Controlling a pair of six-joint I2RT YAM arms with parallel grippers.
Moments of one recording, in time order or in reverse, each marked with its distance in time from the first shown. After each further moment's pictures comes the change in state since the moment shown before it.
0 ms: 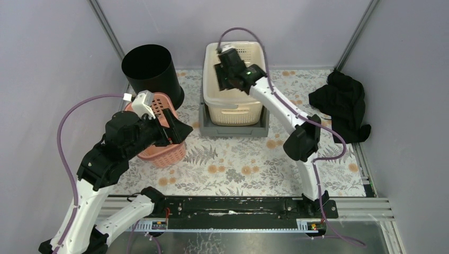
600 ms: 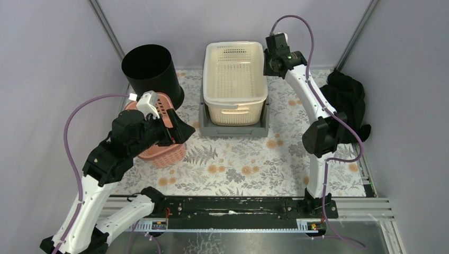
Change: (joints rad) left arm 0.000 0.011 -0.039 0.013 0.013 0.000; right arm -0.373 -0.103 -0.090 -0.071 0.051 0.037
